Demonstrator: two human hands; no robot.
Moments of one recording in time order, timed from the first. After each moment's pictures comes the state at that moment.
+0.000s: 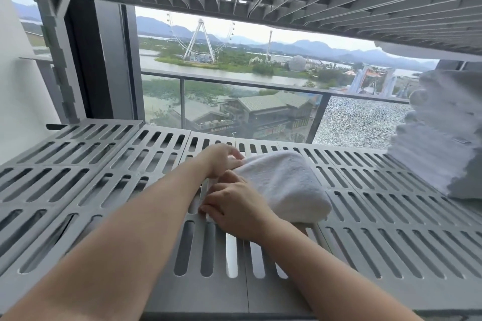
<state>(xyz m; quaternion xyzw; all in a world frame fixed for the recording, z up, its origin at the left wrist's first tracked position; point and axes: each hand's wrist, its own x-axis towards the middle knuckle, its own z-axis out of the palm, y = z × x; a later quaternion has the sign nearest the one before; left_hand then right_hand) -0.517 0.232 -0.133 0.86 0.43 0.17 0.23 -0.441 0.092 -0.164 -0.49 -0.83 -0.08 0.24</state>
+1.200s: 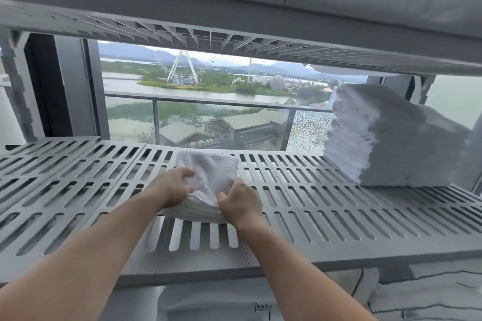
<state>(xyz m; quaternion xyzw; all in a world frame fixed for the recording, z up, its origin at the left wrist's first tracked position) -0.492 0.097 -0.130 0.81 0.51 0.20 0.23 -0.336 0.000 -0.150 -0.79 -0.52 0.05 0.32</state>
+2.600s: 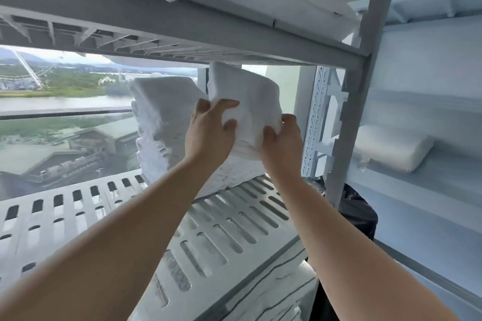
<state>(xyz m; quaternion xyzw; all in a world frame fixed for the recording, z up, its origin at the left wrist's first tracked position) 0.078 -0.090 -0.011 0.82 0.14 0.51 0.23 0.160 -0.217 -0.032 -0.74 -0.23 -0.27 0.57</state>
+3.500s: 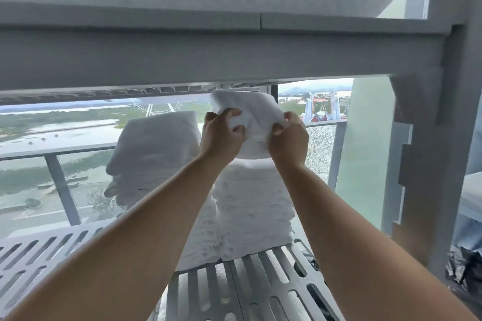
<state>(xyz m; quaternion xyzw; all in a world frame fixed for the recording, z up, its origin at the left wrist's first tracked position) 0.284 -0.039 0.039 0.79 0.32 0.49 0.15 0.413 -0.105 0.018 -0.67 -0.33 -0.17 0.64</state>
